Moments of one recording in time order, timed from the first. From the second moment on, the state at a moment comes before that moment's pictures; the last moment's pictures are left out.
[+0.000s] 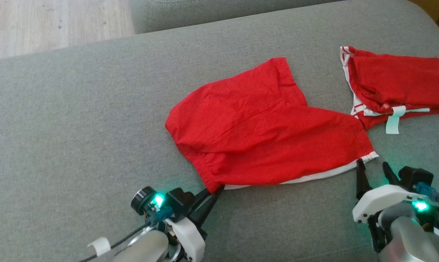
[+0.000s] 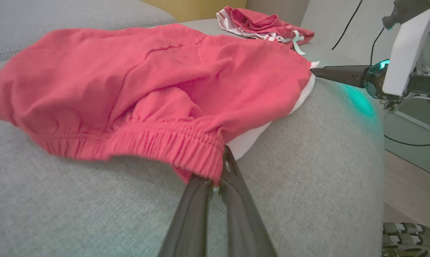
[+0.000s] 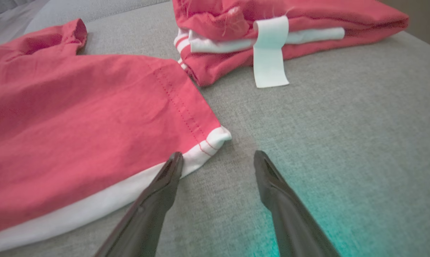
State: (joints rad) left arm -0.44 0.18 -0.98 0.64 -0.49 -0.13 -0.24; right arm -0.30 -0.05 -0.22 0.82 0.03 0.13 -0.16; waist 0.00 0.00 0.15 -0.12
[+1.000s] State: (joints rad) left arm -0.51 0.38 -1.12 0.52 -0.63 -0.12 -0.18; right arm -0.41 -0.05 -0.04 0.78 0.10 0.13 -0.24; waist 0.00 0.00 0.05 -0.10
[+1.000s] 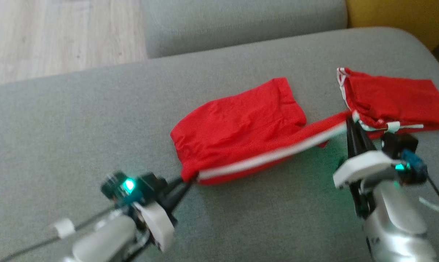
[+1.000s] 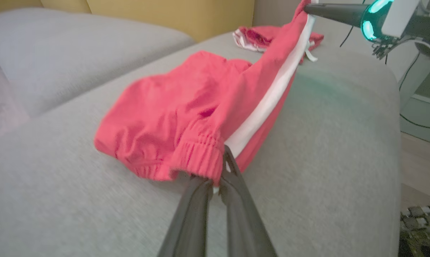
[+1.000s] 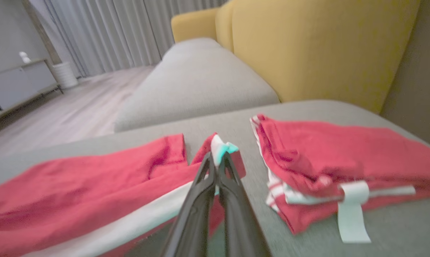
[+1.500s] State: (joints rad) left arm -0.82 0.61 -0.96 0.17 -0.71 -0.12 -0.03; right arm -0.62 -0.14 0.10 0.28 0.18 0.13 -0.07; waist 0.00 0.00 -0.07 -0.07
